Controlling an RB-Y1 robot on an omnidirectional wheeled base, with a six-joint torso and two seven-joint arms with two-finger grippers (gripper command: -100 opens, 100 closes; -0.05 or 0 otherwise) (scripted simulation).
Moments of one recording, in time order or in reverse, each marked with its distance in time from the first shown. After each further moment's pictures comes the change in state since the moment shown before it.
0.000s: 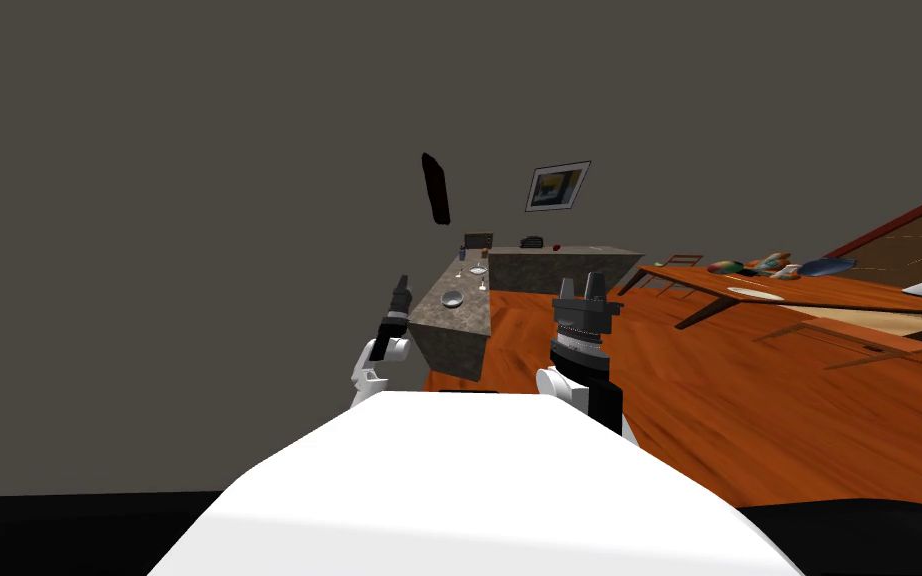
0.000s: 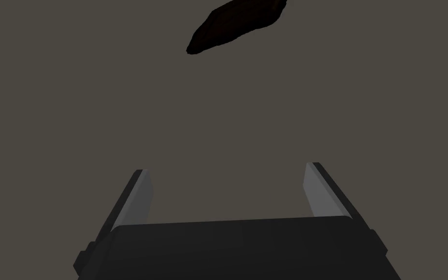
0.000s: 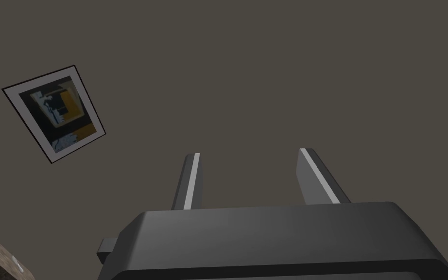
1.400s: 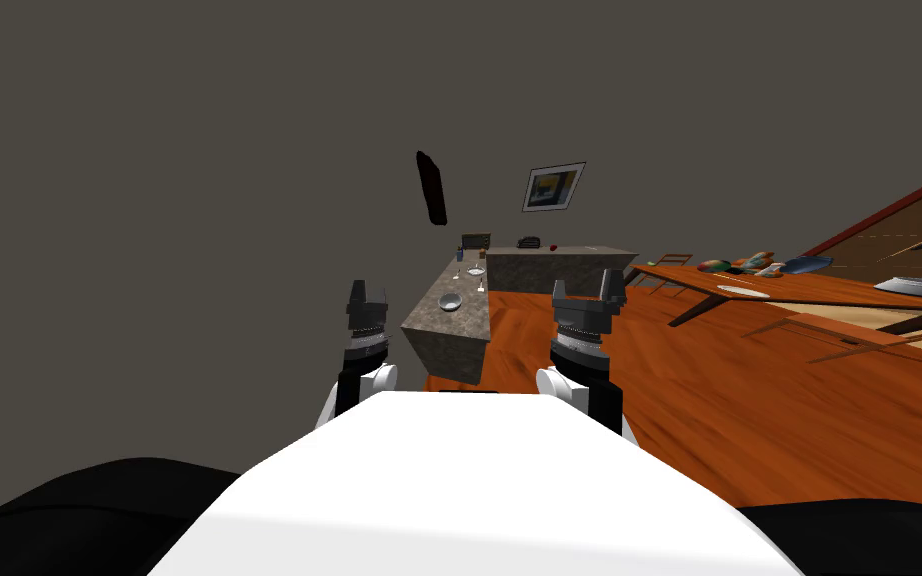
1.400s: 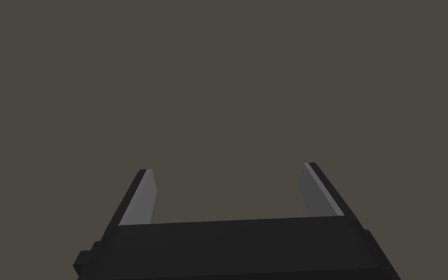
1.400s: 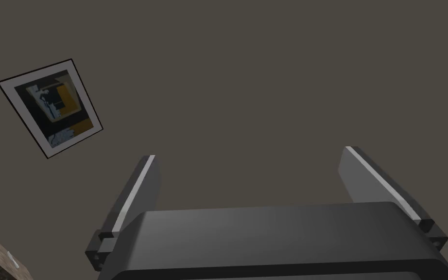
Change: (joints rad) left arm 0.348 -0.152 0.005 -0.326 0.008 -0.281 0.042; right arm 0.000 0.000 0.000 0.000 0.000 0.000 0.000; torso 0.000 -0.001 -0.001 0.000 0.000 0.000
